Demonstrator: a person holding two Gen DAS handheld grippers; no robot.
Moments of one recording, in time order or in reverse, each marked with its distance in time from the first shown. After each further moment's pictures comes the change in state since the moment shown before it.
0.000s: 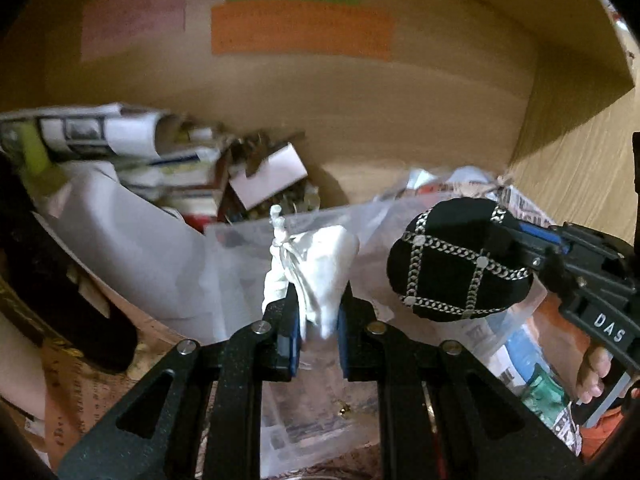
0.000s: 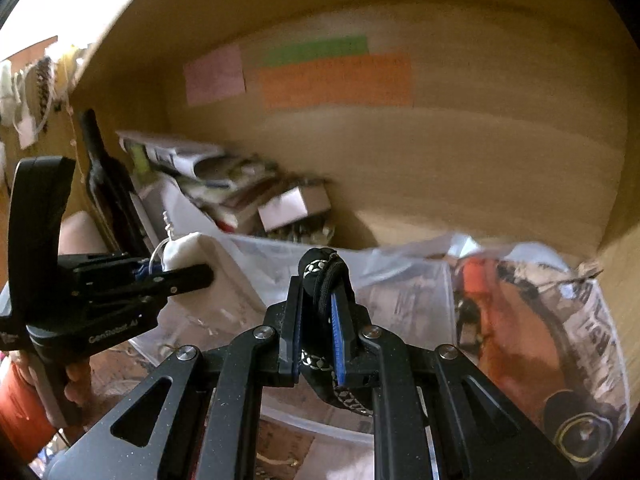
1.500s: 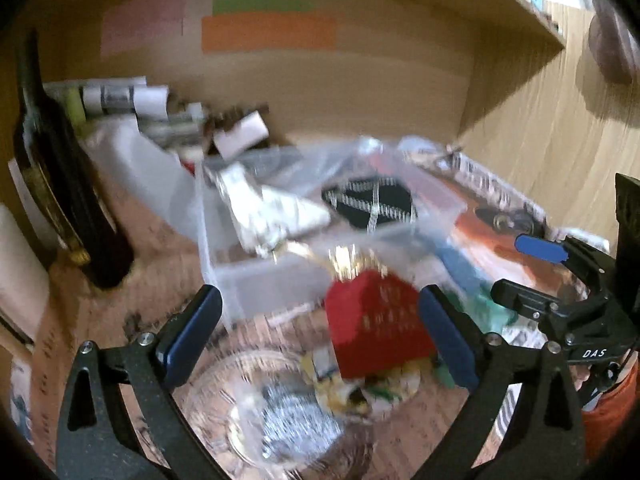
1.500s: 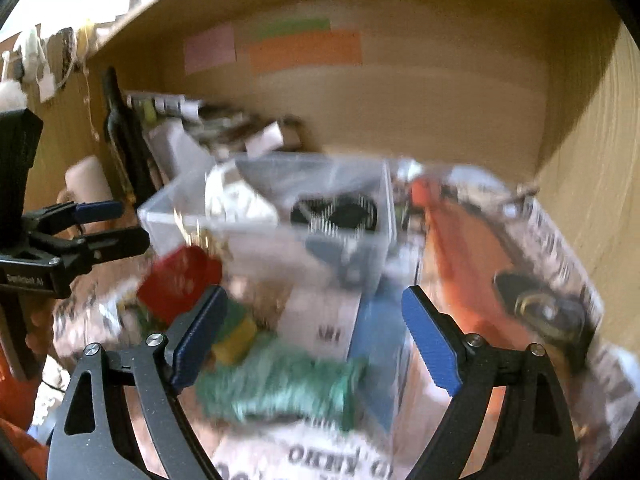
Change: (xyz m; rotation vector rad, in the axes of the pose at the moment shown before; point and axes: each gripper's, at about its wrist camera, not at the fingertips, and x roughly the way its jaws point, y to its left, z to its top) left arm -0.078 -0.039 -0.079 0.034 -0.013 -0.050; right arm -0.082 0.007 -0.090 0.033 0.076 -0.109
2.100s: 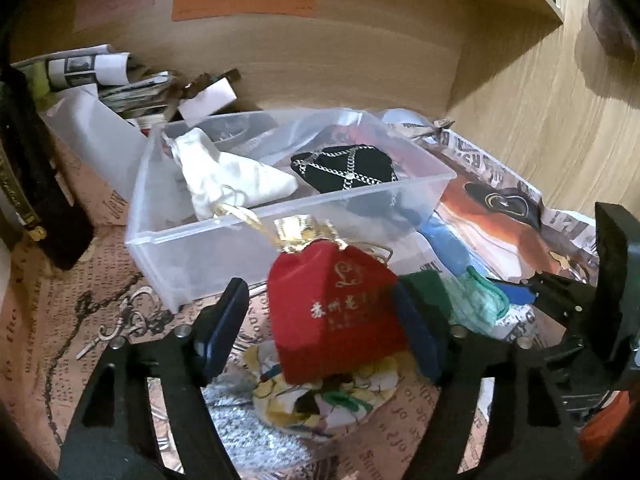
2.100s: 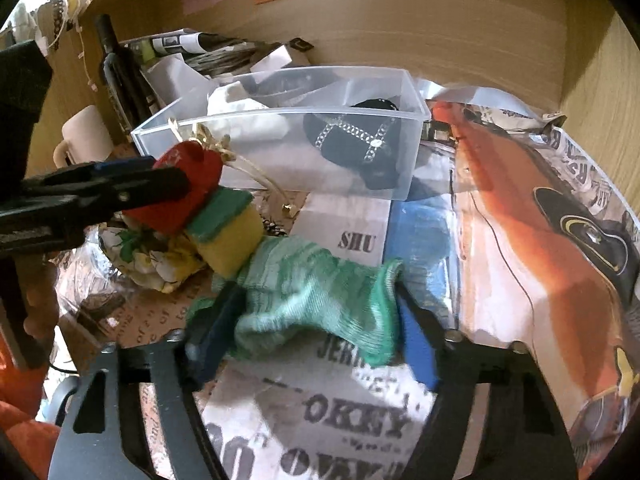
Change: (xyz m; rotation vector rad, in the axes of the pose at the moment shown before) left arm 0.034 -0.021 -0.012 0.002 0.050 -0.049; right arm 0.030 0.003 -0.044 0.031 0.152 0.058
